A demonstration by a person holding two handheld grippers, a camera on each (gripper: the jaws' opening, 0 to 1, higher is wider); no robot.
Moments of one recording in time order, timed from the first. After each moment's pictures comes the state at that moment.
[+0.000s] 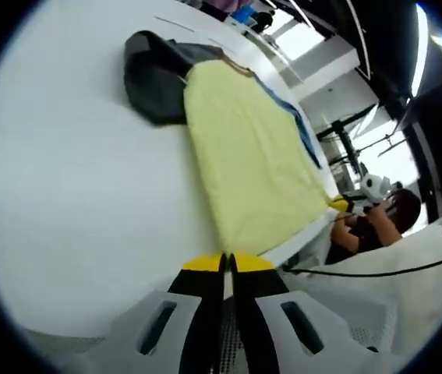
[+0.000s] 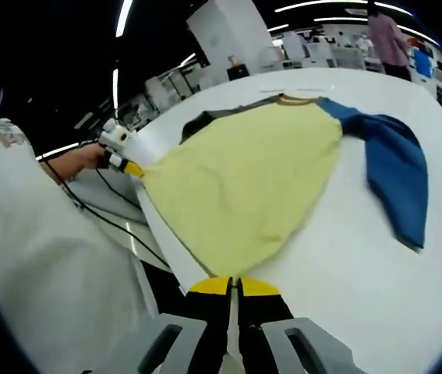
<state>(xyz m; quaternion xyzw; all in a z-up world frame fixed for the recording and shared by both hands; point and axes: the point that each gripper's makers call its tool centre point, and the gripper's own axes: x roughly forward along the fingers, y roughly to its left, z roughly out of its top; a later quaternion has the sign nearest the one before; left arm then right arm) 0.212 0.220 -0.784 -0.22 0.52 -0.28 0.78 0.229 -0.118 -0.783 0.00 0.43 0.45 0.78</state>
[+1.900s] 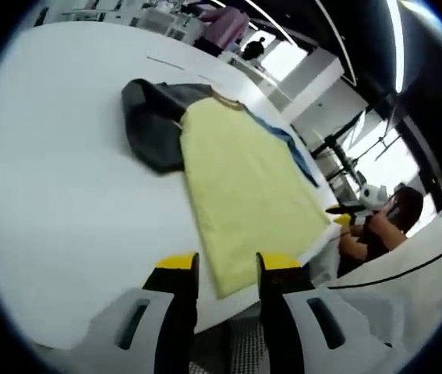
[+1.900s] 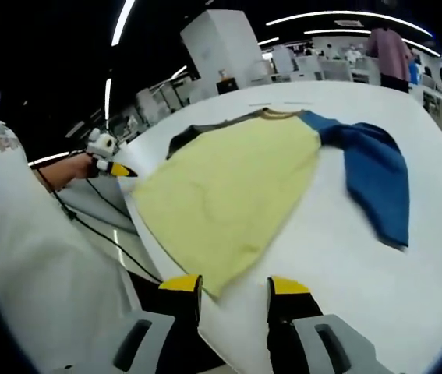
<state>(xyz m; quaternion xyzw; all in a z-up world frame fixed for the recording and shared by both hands) 0.234 0.235 -0.752 -0.20 0.42 -0.29 0.84 0.241 -0.133 -0.780 0.02 0.39 0.41 0.82</state>
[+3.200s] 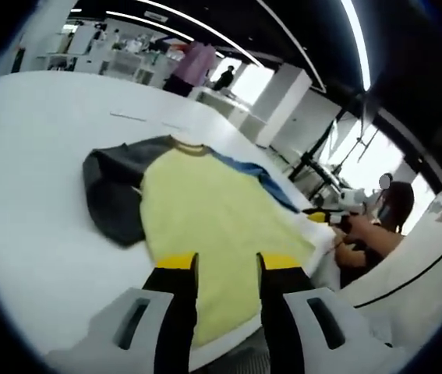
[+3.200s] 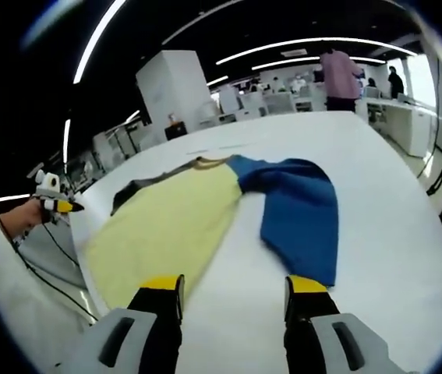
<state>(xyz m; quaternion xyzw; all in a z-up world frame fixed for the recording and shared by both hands) 0.267 0.200 -0.699 -0.17 0.31 -0.34 0.87 0.321 -0.182 -0.767 0.06 0.31 0.28 0.91</state>
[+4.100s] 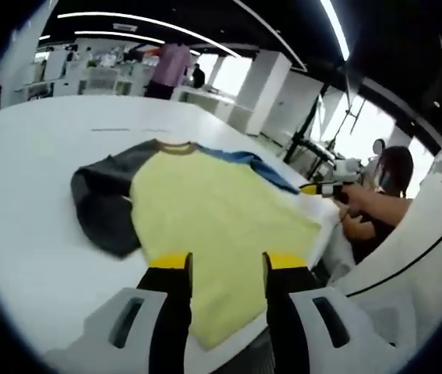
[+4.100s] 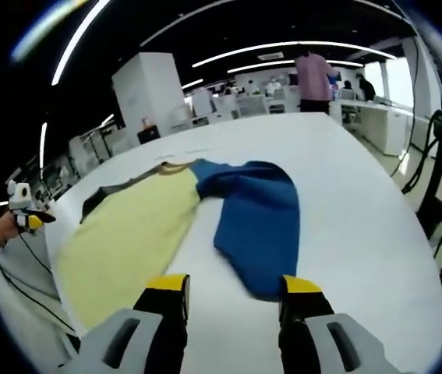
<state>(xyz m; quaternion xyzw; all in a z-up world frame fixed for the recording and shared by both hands) 0.261 0.191 -0.709 -0.08 0.30 -0.37 0.87 0.347 -0.212 -0.779 0.05 0.31 0.21 0.93</state>
